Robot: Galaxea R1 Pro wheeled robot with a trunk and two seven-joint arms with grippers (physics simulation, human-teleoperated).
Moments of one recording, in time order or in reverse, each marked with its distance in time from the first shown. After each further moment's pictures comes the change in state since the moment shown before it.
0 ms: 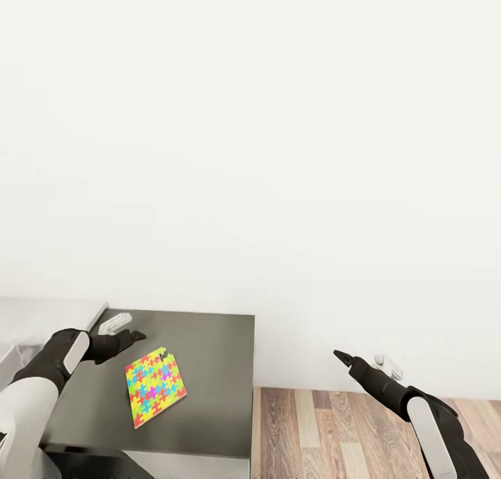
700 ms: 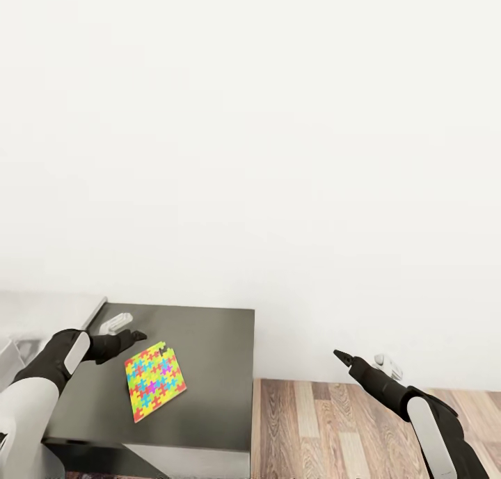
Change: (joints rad) left arm 0.001 -0.002 0.000 0.000 0.001 -0.001 -0.004; right arm 0.000 0.000 0.000 -0.001 0.000 -0.001 0.000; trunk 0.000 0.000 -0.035
